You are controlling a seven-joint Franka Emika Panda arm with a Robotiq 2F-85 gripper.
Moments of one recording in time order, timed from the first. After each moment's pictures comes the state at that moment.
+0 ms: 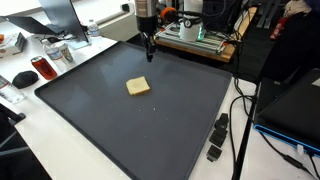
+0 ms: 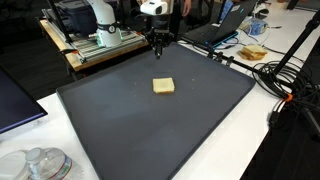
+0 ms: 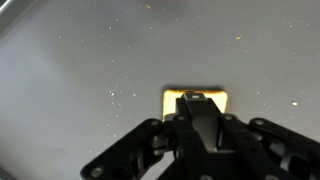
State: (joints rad) arm 0.12 0.05 -0.05 -2.41 -0.14 2.46 0.78
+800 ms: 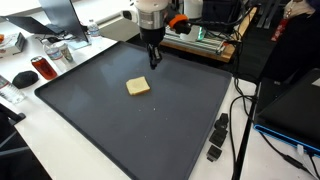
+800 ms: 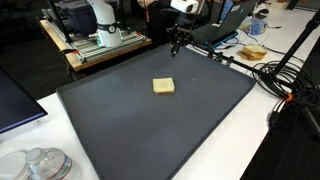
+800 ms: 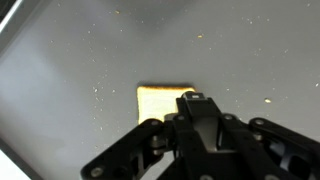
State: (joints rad) arm 0.16 0.27 0.05 -2.04 -0.22 2.15 1.01
